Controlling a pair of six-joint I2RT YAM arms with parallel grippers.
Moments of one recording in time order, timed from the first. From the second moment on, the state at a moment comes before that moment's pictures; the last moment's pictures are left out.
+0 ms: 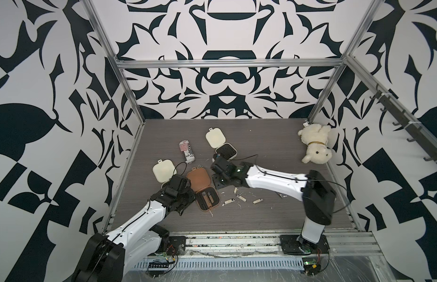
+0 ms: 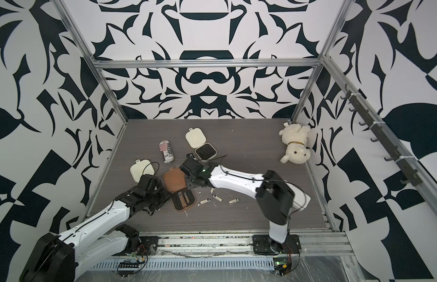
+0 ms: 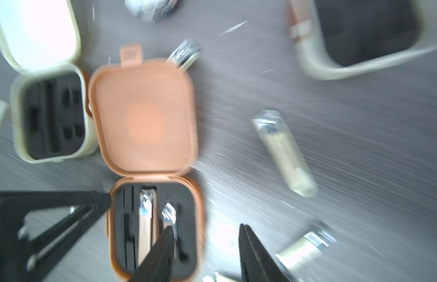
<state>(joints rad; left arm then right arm) -0.46 0.96 0.40 -0.45 0.15 -1.02 0.97 1.67 1.25 -0.60 0.17 0.60</state>
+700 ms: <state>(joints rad) -0.46 0.95 0.51 -0.51 0.15 -0.98 0.39 1.16 0.62 -0.69 0.09 0.67</state>
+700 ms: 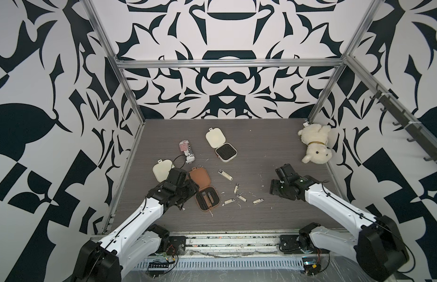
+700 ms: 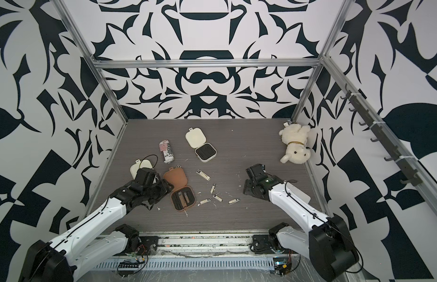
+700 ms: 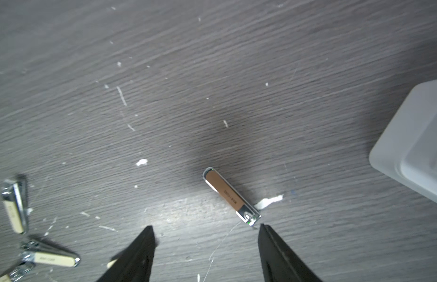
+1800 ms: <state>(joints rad) -0.46 0.97 0.48 -0.43 0.18 -0.99 0.36 1.24 0.58 -0.61 -0.03 0.68</state>
